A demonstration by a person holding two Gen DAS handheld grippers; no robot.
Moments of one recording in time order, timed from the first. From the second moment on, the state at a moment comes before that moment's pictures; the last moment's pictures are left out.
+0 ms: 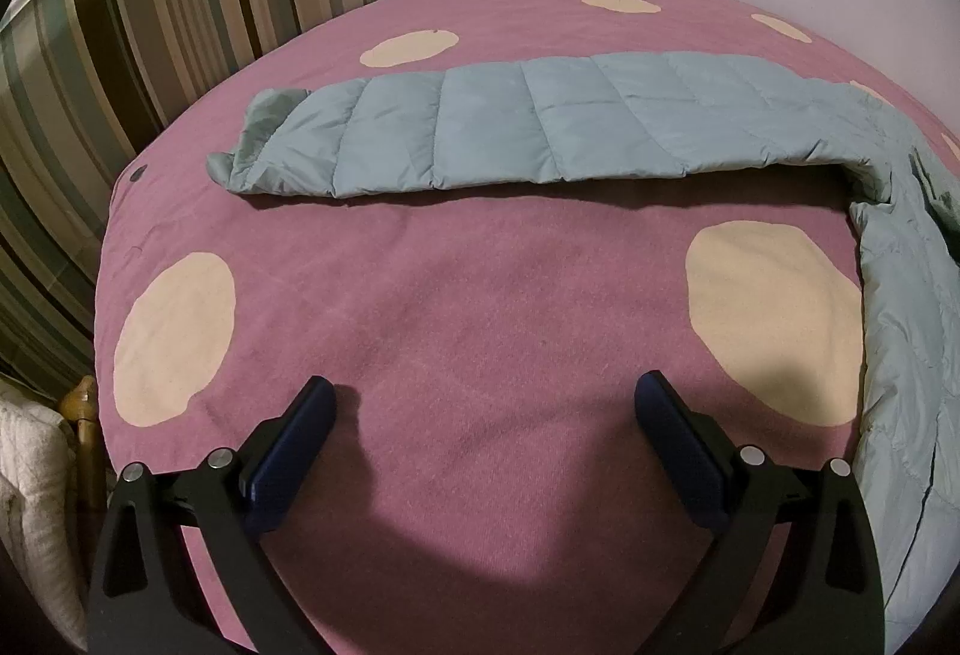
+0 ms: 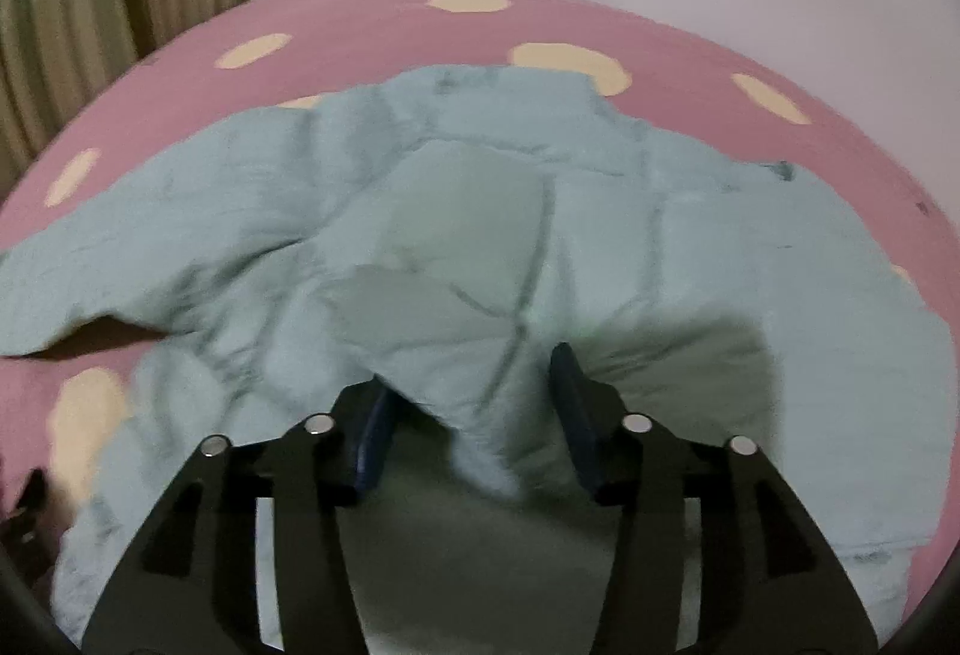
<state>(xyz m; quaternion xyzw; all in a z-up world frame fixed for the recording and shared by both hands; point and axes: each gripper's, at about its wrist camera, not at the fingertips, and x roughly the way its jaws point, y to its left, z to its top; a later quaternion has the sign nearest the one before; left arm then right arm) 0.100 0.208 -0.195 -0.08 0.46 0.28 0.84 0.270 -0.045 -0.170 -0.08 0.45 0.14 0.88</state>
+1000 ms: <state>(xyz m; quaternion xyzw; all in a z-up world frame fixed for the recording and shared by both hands) 0.101 0.207 -0.195 -0.07 0.46 0.29 0.84 0.245 -0.347 -0.139 0.11 0.44 -0.02 0.89</state>
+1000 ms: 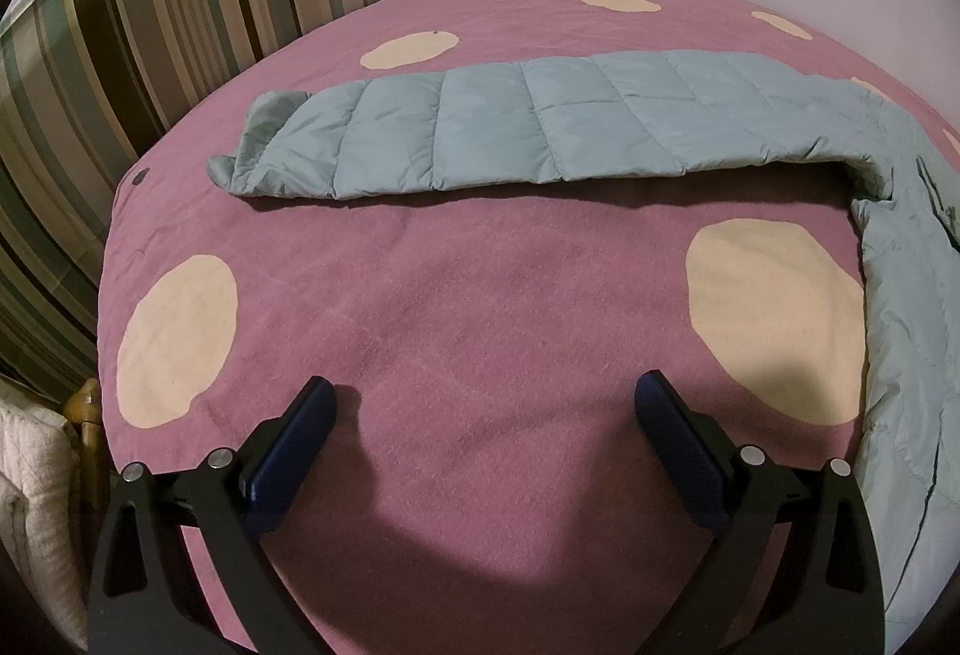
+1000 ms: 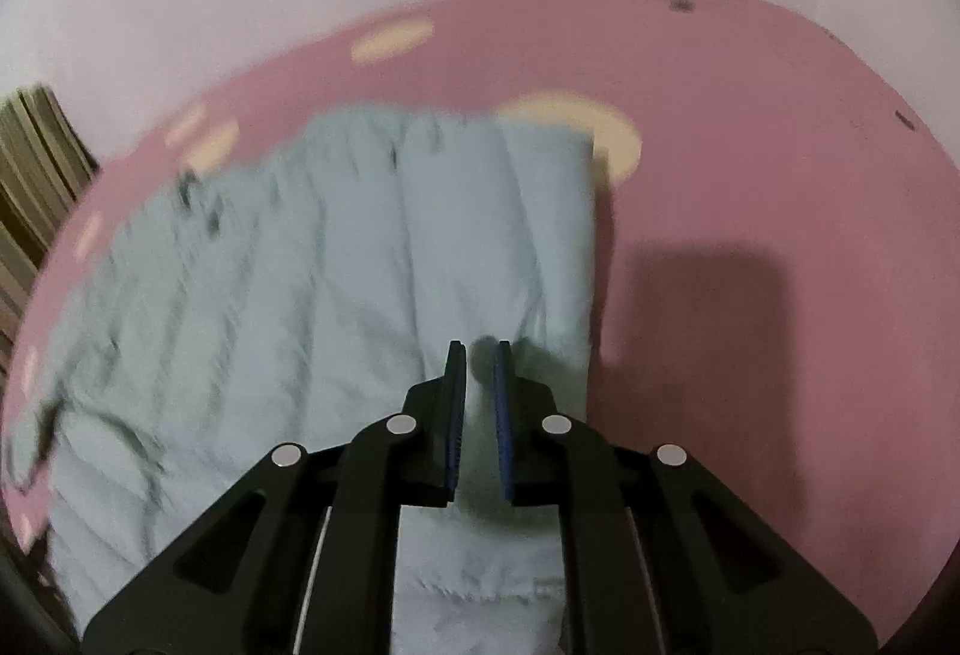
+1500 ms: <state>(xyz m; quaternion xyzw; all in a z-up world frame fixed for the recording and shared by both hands) 0.102 0.207 -0.195 -0.07 0.46 0.29 0.84 0.327 -0.367 -0.183 0.10 0.47 -0.05 0.87</state>
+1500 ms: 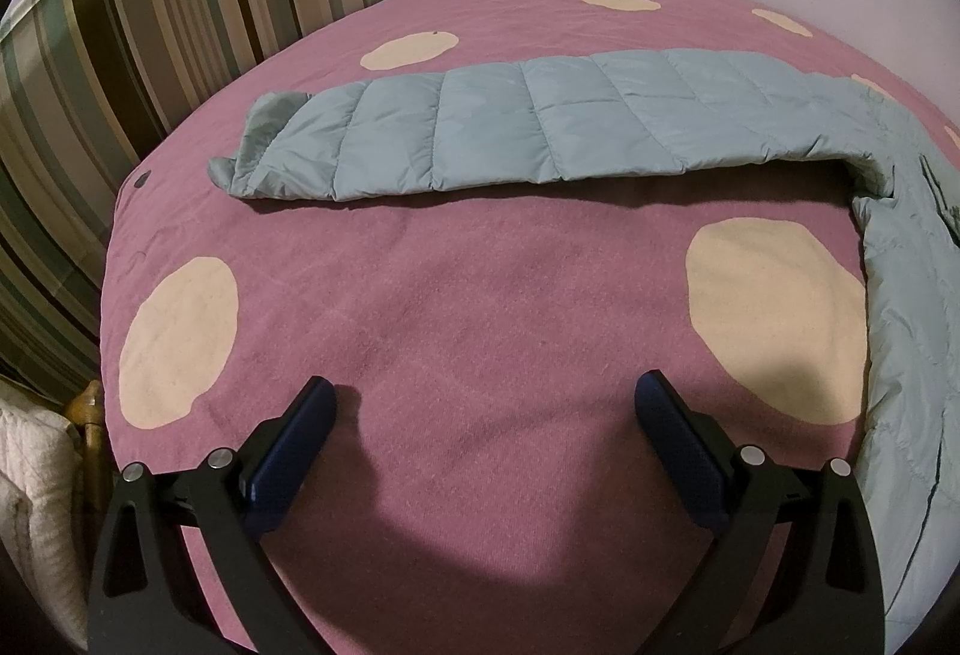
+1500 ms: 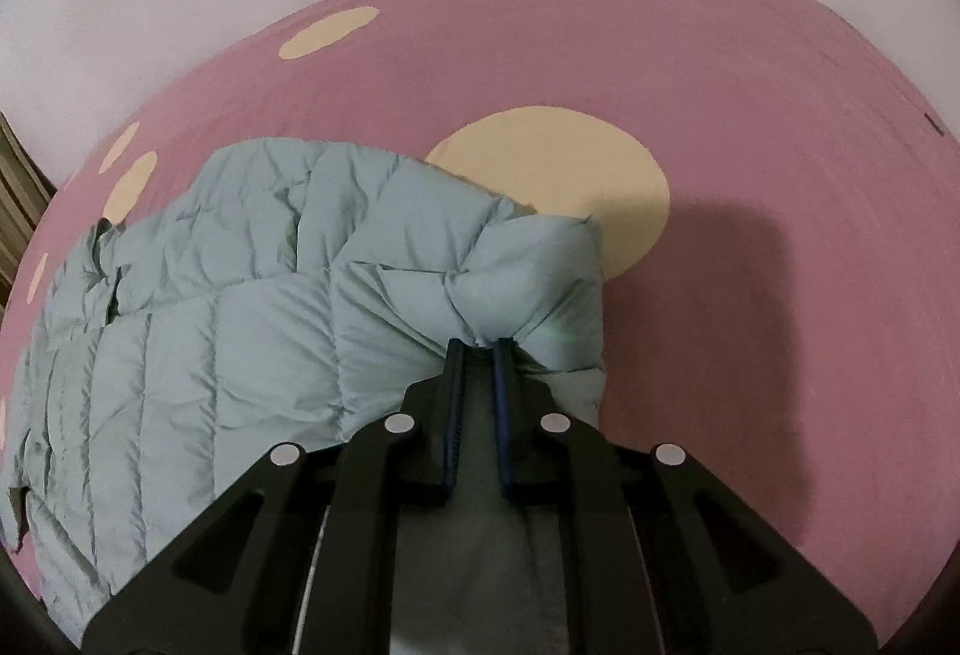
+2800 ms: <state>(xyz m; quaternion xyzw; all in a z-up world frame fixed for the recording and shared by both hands) 0.083 0.328 -0.171 -0.24 0.41 0.29 0.83 0.170 -0.386 -0.186 0.04 0.44 -0.15 0.88</state>
